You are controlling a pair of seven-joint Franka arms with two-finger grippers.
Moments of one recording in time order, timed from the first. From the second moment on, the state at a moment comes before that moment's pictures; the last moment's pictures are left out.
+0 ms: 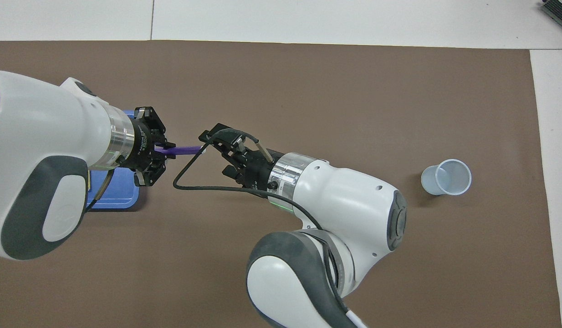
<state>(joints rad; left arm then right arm) -0.31 -0.03 -0.06 -1.80 -0.14 1.91 -1.84 0.68 0.18 0.07 -1.84 1.06 2.80 0.66</state>
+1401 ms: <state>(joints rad) -0.31 -0.06 -0.06 -1.81 -0.14 1.89 -1.85 0.71 0.22 0.07 -1.80 1.08 2.85 0.67</state>
